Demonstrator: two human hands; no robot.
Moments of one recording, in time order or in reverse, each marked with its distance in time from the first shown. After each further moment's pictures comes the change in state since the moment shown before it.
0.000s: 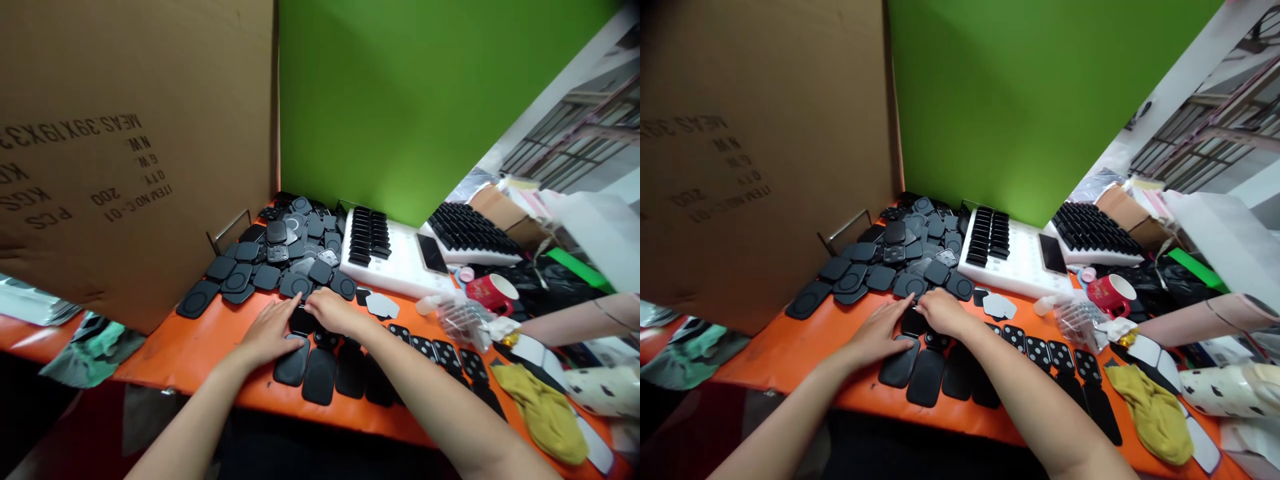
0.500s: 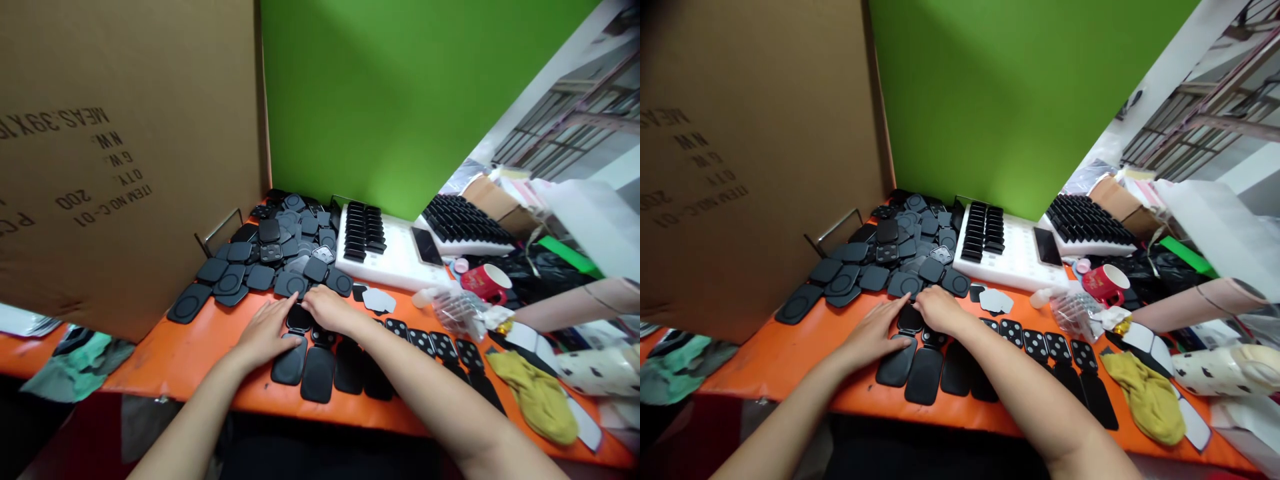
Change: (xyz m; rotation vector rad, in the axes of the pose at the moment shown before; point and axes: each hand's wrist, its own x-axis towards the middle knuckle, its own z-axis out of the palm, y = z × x) left_hand 0.003 -0.006 0.003 0.004 -0.003 0.026; right_hand 0.001 0.004 0.008 -0.090 0.012 0.051
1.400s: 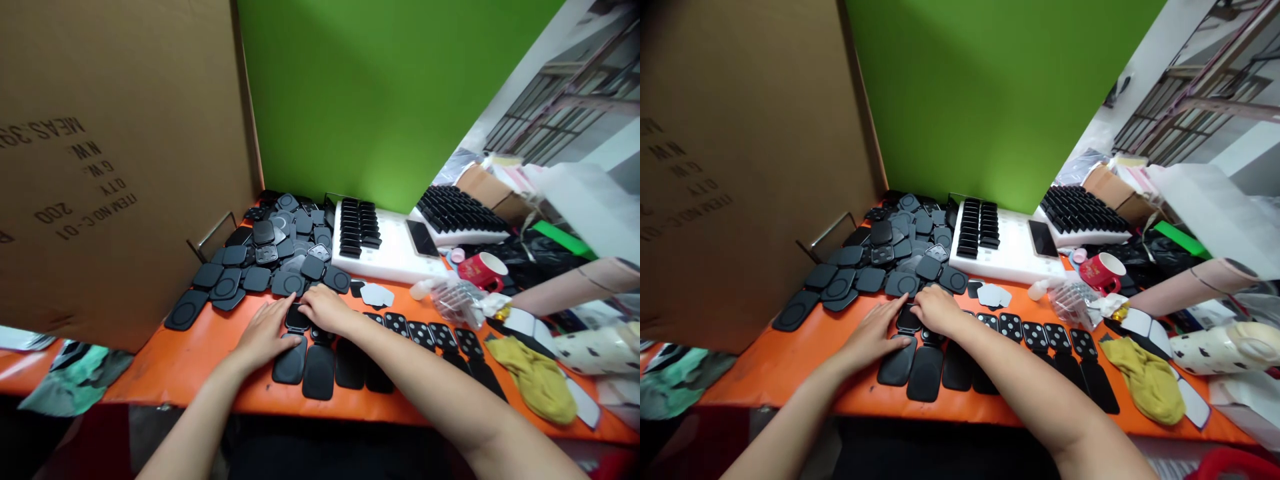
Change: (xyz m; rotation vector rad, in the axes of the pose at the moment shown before) left_hand 0.001 -0.004 0.003 0.012 0.005 0.018; right_hand -0.006 -0.007 0.003 -0.001 0.038 0.099
